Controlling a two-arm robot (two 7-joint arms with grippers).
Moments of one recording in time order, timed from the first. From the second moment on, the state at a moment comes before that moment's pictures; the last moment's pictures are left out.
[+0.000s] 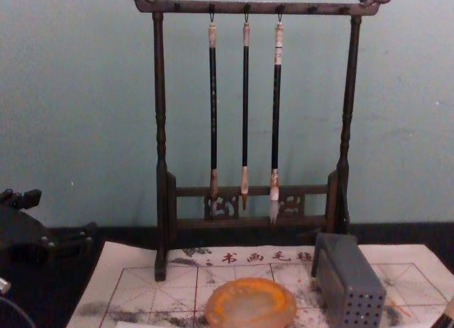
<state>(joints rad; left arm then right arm) -0.20 0.60 0.45 -1.41 -0.25 -0.12 0.03 0.25 0.93 -0.52 -1.48 1.29 0.27 0.67</state>
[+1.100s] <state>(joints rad) -0.20 0.60 0.45 -1.41 -0.25 -0.12 0.03 0.25 0.87 -0.49 -1.45 1.37 0.25 0.68</state>
